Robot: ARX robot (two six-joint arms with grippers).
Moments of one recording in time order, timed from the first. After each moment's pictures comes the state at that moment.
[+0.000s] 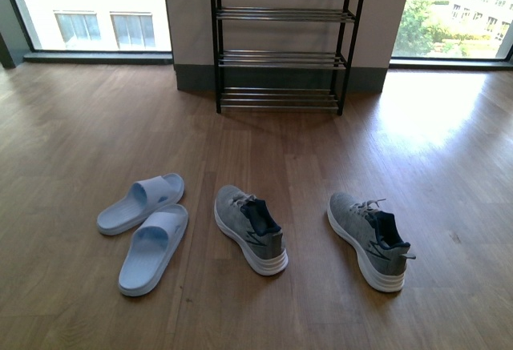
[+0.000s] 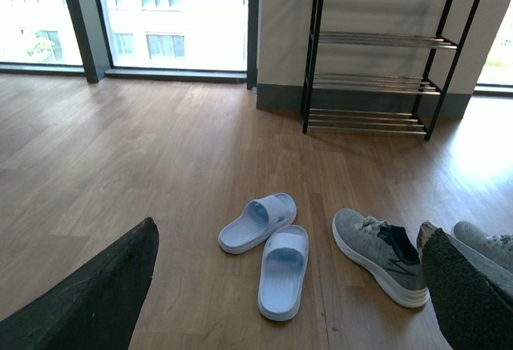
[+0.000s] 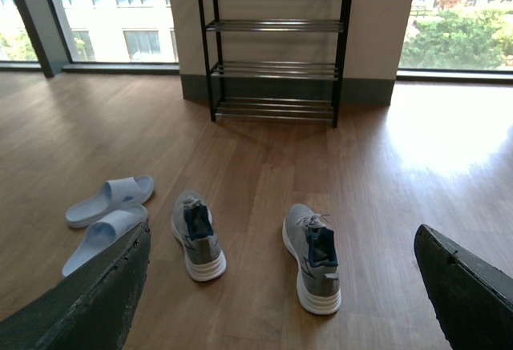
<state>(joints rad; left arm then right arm) 0.00 0.02 0.01 0.00 0.00 -0.01 0.00 -0.01 0.00 -0.01 0.00 0.00</state>
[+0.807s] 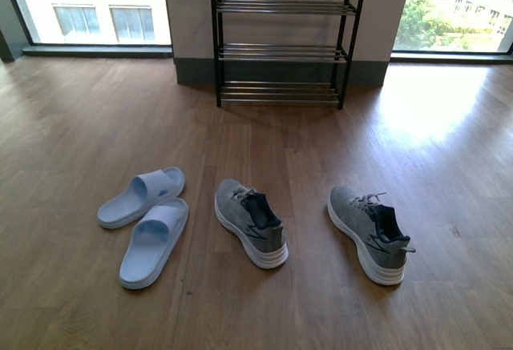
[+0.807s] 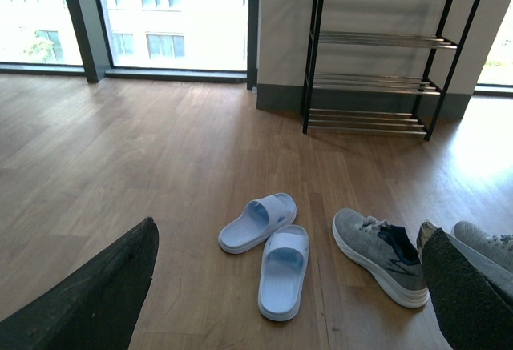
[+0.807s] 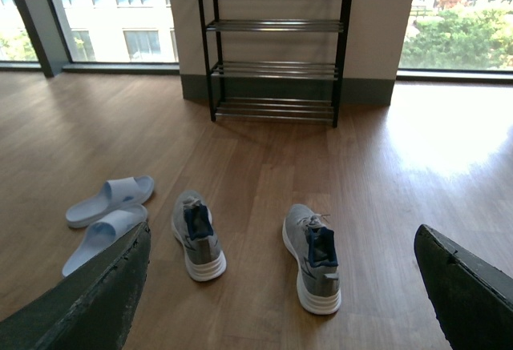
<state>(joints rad) 0.00 0.02 0.01 0.00 0.00 -0.01 0.00 -0.01 0.00 -0.01 0.00 0.00</state>
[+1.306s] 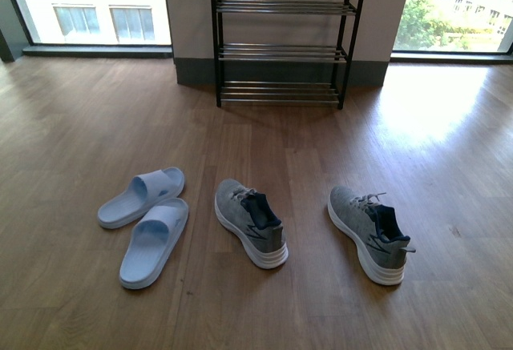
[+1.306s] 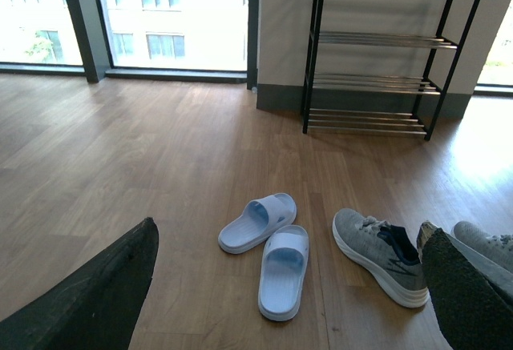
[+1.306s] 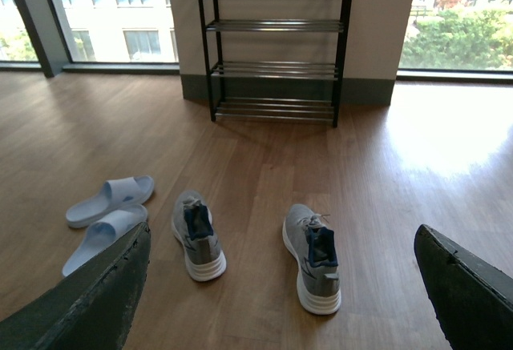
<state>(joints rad) 0.00 0.02 0.01 0.00 0.00 -0.01 0.00 -0.01 0.00 -0.01 0.00 0.00</state>
